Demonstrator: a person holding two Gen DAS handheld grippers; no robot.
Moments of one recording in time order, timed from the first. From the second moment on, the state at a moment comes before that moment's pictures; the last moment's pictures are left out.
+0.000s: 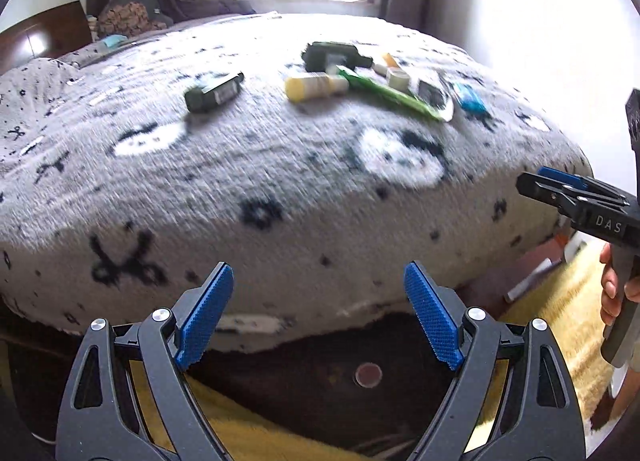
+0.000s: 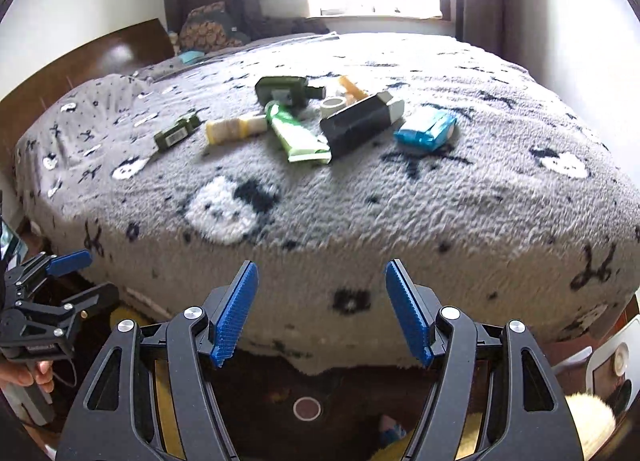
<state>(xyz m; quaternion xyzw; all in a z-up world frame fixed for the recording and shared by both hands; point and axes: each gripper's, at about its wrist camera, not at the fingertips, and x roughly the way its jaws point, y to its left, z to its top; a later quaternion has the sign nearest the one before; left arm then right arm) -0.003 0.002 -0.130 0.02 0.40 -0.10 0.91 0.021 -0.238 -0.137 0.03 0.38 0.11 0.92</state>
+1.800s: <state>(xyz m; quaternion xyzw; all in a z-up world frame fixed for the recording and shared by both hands) 0.240 -0.048 -0.143 0.05 0.41 -0.11 0.90 0.177 -0.281 -0.088 0.05 0.32 0.04 0.94</state>
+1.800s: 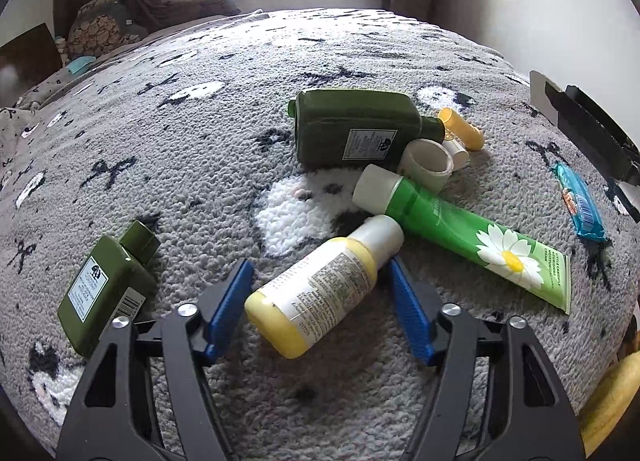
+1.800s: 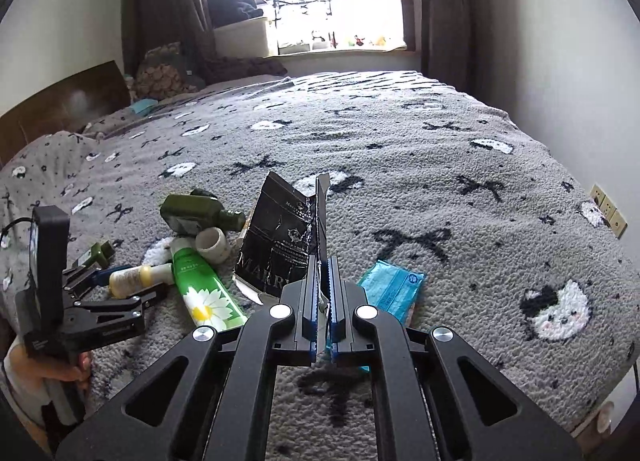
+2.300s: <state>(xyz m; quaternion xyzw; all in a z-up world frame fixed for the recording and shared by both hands) 0.187 -0.052 -0.125 0.06 0.41 -0.12 0.90 0.141 -0.271 -0.091 0.02 0.33 0.04 0.94</state>
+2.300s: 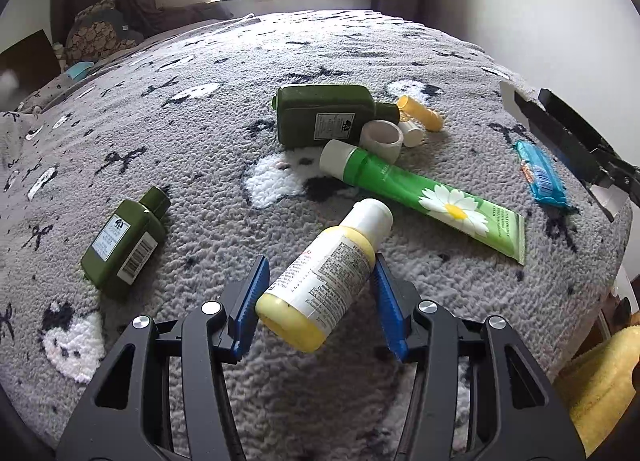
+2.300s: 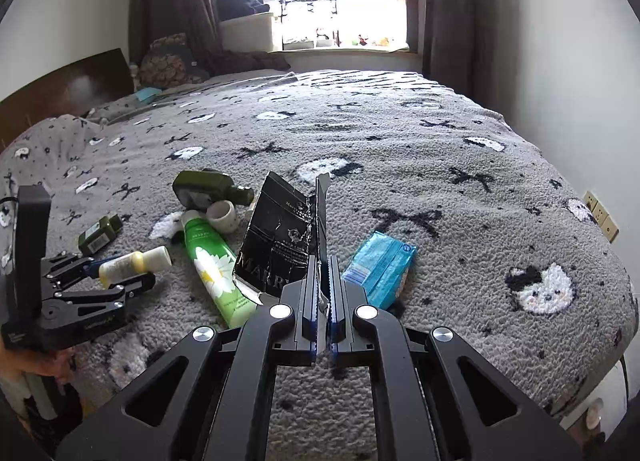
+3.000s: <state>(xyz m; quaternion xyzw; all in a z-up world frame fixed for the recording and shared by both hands) 0.031 -0.043 -0.052 0.05 0.30 -0.13 0.95 0.024 -0.253 -0.061 -0.02 0.27 0.10 0.96</state>
